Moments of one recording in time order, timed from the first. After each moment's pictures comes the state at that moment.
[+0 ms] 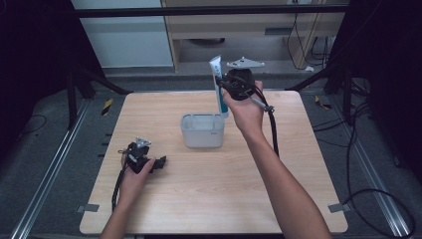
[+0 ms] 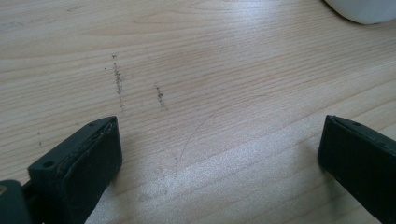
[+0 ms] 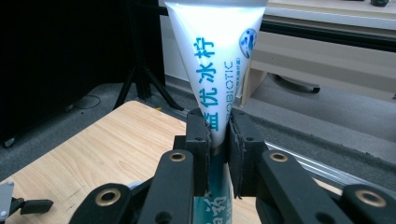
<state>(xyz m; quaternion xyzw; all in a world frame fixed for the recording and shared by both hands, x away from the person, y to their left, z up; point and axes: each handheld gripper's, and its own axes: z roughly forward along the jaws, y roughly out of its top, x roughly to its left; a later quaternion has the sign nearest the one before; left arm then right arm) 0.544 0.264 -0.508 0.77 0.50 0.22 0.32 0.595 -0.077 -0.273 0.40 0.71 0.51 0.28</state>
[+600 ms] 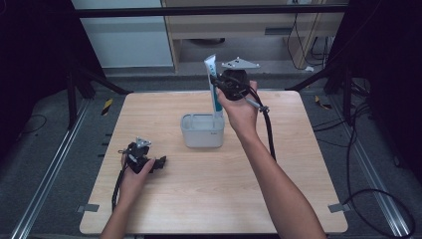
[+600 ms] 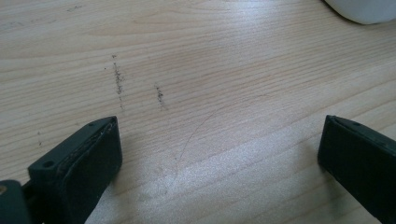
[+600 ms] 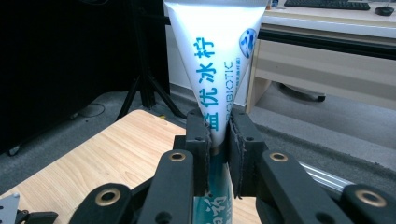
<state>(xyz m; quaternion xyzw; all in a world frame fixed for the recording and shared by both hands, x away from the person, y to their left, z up) 0.544 0.264 -0.508 0.77 0.50 0.22 0.32 0.597 -0.065 -0.276 0.39 0.70 0.53 0.28</state>
